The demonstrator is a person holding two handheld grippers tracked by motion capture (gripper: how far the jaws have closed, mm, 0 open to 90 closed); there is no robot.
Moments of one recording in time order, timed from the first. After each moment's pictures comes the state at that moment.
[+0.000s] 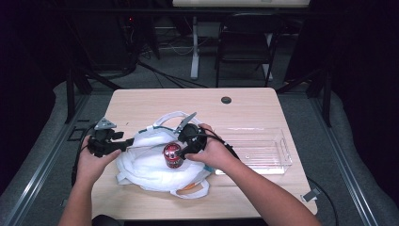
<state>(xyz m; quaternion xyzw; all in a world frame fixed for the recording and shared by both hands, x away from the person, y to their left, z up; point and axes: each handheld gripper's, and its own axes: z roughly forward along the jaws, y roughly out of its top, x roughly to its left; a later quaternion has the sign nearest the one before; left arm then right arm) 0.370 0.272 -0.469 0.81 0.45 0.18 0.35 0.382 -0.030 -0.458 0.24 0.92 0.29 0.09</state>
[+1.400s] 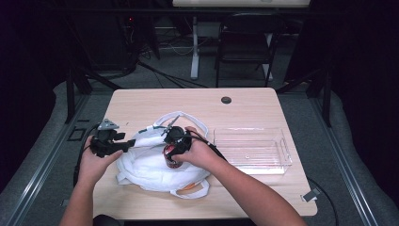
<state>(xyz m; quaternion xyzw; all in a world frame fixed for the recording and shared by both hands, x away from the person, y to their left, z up) 0.373 0.267 -0.477 0.81 0.45 0.18 0.34 0.399 0.012 -0.490 0.25 0.93 0.25 0.08</state>
